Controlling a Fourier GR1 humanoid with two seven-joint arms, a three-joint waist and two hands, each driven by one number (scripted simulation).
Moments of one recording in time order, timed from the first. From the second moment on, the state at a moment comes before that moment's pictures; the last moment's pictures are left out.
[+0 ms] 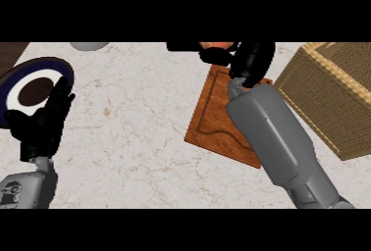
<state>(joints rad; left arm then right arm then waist) -0.19 0.21 0.15 -1.48 -0.02 0.05 0.16 -0.93 -0.05 0.19 -1.08 0.85 -0.82 0.90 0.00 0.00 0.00</state>
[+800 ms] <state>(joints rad) -0.21 0.20 0.14 -1.48 -0.04 0.06 0.16 -1.14 -0.25 -0.03 -0.77 0.86 -0.71 0.87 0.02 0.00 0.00</state>
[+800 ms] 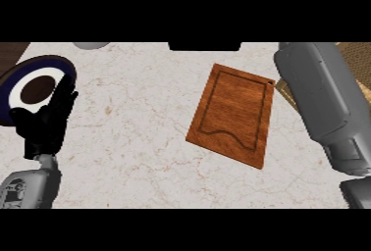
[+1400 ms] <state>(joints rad) -0.21 0.21 0.15 -1.48 -0.02 0.04 0.17 -1.13 -0.37 -0.15 -0.54 0.77 -0.67 0.69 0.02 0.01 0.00</state>
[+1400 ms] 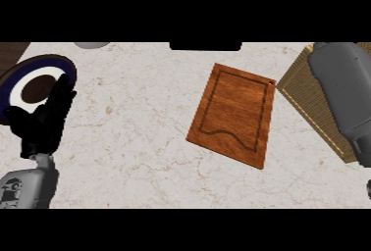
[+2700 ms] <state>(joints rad) -0.22 0.18 0.13 -1.48 -0.05 0.06 0.16 -1.12 -0.59 0.06 -0.32 1.05 -0.50 0.47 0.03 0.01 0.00</state>
